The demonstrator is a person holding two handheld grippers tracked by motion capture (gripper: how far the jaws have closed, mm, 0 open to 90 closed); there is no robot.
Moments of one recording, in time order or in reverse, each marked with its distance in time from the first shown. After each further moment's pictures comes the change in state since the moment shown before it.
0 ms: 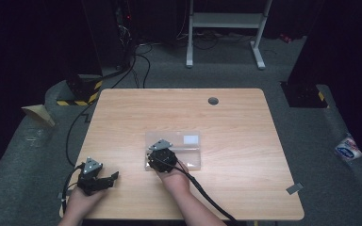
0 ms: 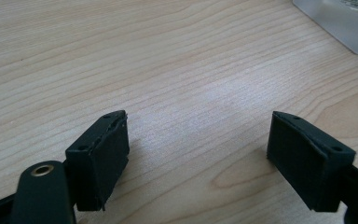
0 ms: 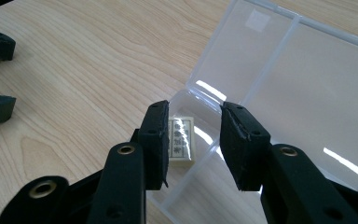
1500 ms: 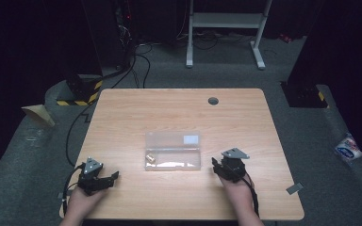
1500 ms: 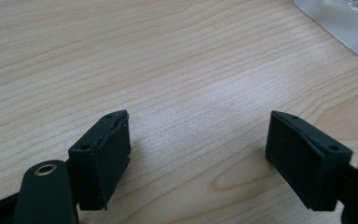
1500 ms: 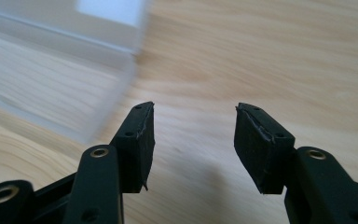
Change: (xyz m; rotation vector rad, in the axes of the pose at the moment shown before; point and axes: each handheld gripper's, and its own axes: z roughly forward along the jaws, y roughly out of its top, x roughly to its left) left arm 0.000 0.001 0.000 -0.001 0.012 0.013; right arm -0.142 -0.113 -0.117 0.015 -0.270 0.210
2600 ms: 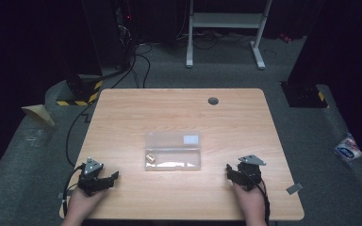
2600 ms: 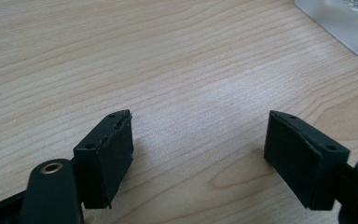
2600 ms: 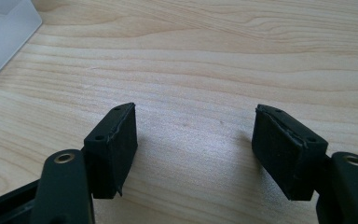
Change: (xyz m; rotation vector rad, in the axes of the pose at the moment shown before) left arm -0.003 -0.001 -0.001 -0.003 0.008 -0.014; right arm -0.037 -0.032 -0.008 0.048 -0.087 0.080
